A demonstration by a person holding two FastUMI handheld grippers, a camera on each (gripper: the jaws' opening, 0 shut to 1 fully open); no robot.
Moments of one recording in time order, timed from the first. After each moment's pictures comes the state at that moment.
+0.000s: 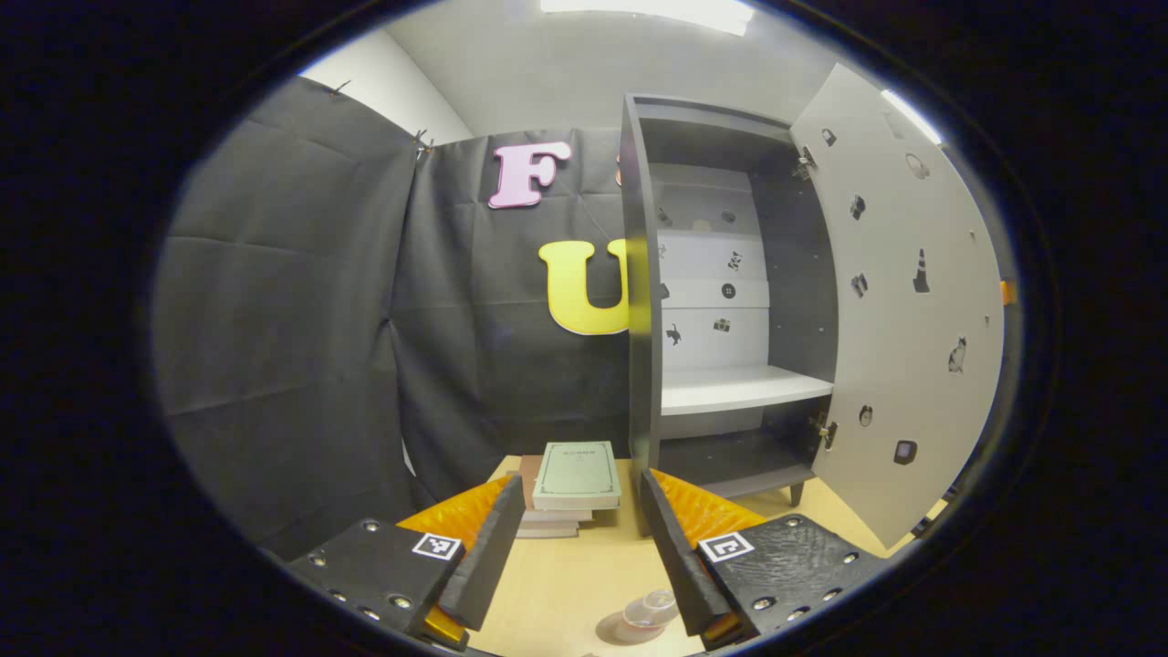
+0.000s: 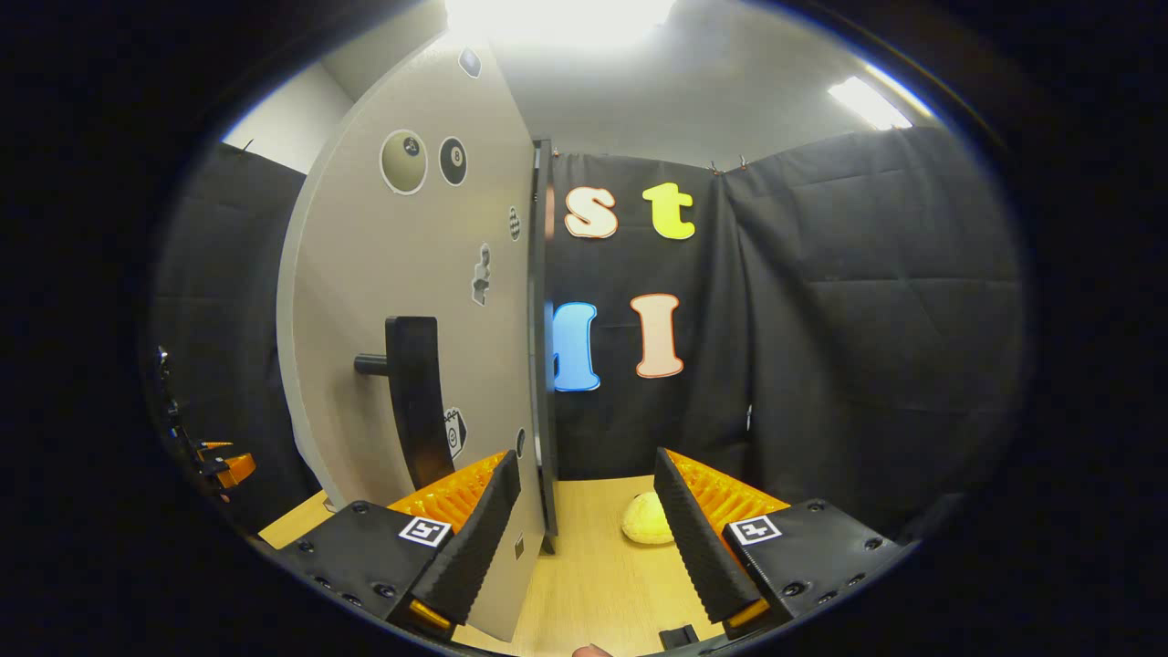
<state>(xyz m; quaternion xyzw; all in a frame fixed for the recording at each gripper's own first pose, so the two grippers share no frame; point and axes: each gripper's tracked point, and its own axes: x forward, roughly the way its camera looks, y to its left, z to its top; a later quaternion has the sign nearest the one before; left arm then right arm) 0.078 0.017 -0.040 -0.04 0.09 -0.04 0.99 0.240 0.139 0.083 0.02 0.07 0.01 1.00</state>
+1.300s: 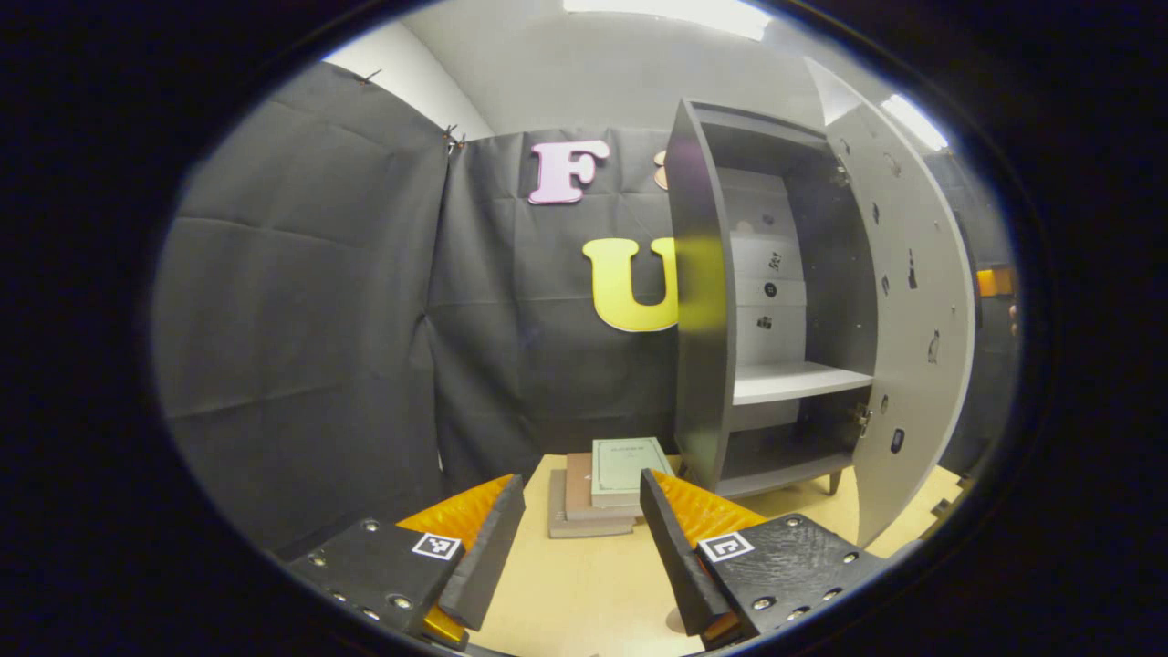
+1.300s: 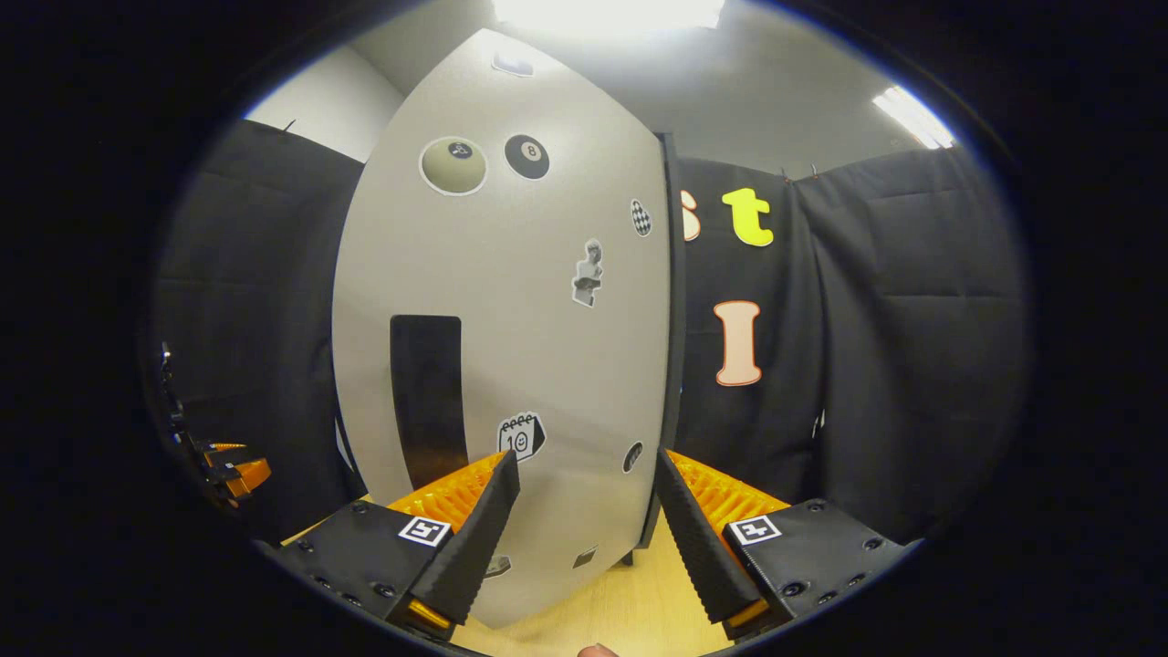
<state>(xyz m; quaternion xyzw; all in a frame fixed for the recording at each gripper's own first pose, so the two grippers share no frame) 0.071 0.124 -0.060 -0.04 0.09 -0.01 1.00 0.276 0.286 0.090 0.00 0.07 0.08 0.99</state>
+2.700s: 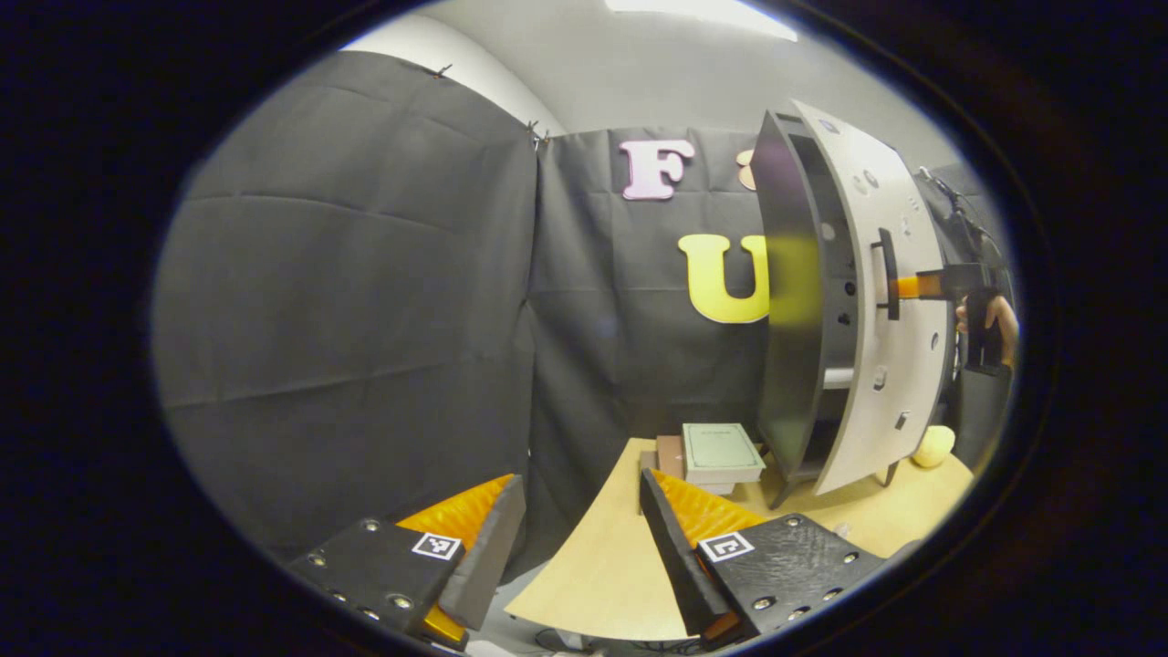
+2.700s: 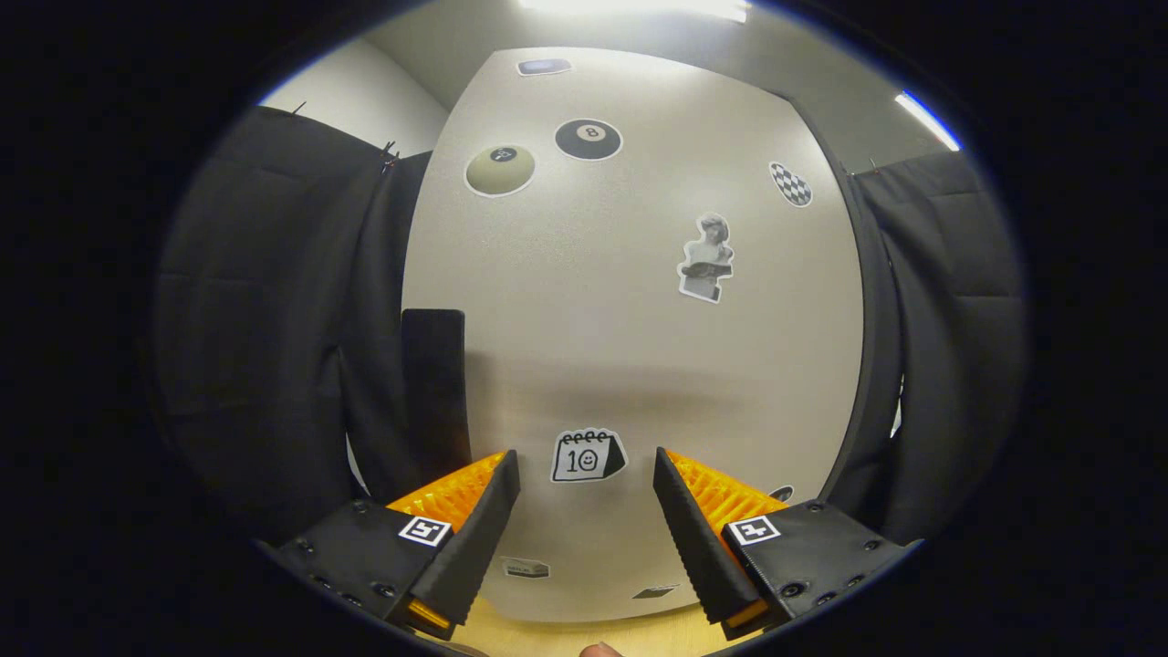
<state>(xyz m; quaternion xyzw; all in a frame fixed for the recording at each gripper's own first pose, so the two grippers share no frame) -0.001 0.226 -0.077 -0.05 0.10 0.10 0.99 0.374 0.399 0.081 0.01 0.06 0.12 0.99</state>
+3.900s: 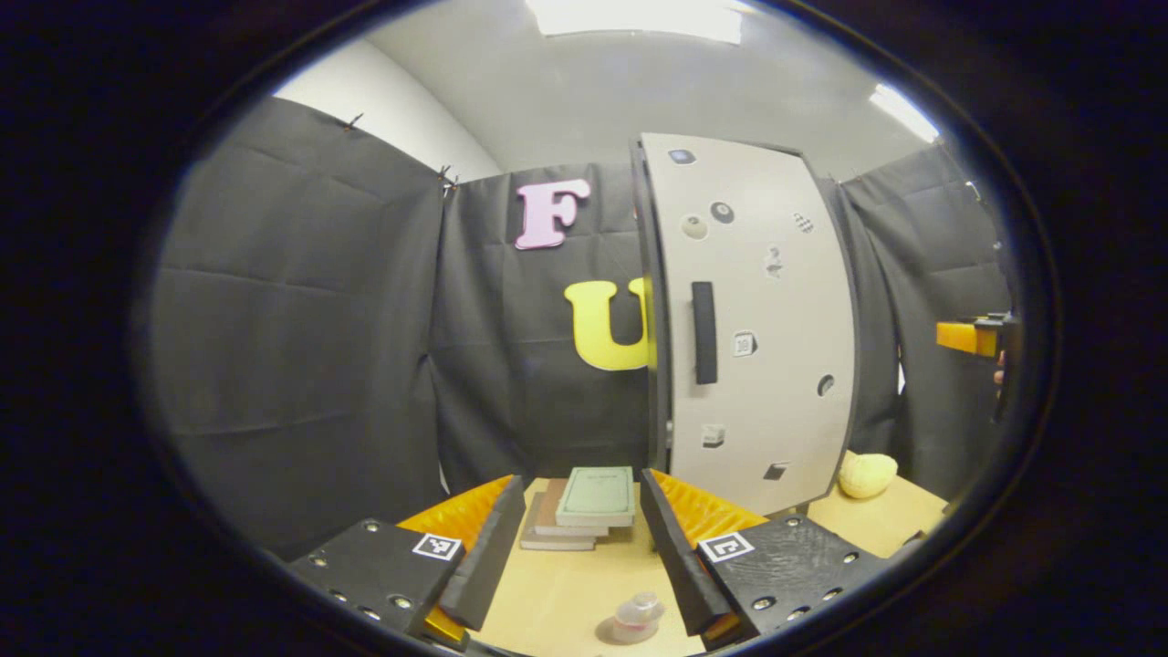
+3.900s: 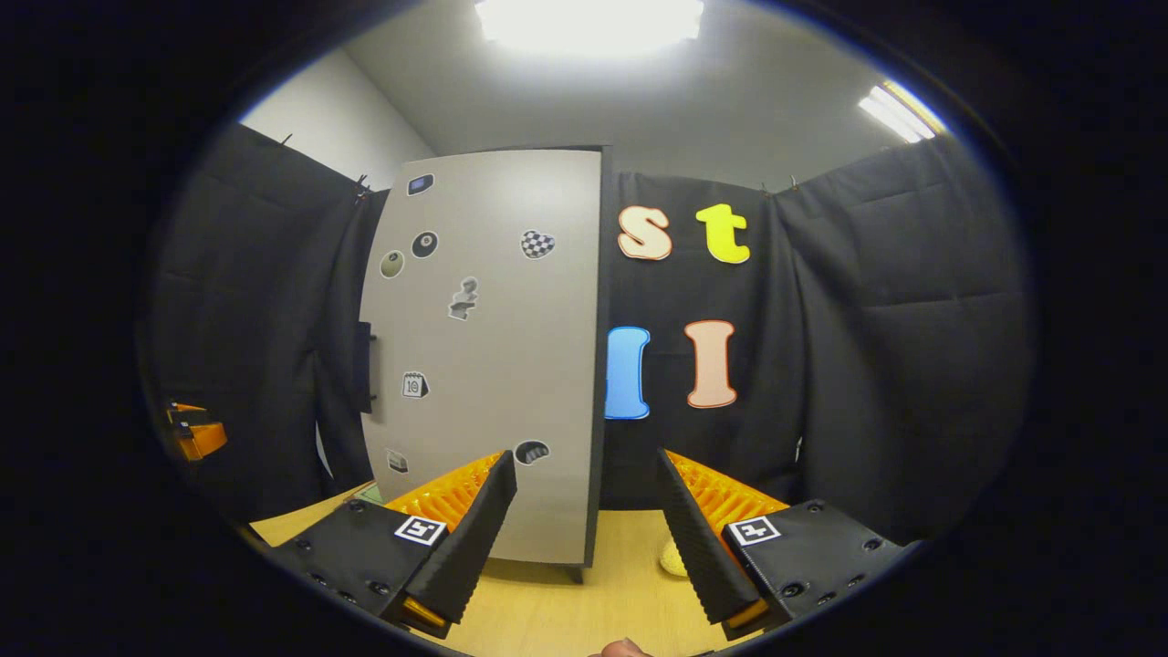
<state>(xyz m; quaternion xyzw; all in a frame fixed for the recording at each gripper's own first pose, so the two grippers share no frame) 0.025 -0.016 0.028 -0.02 0.05 0.02 1.00 0.219 0.105 0.080 0.01 0.02 0.08 1.00</state>
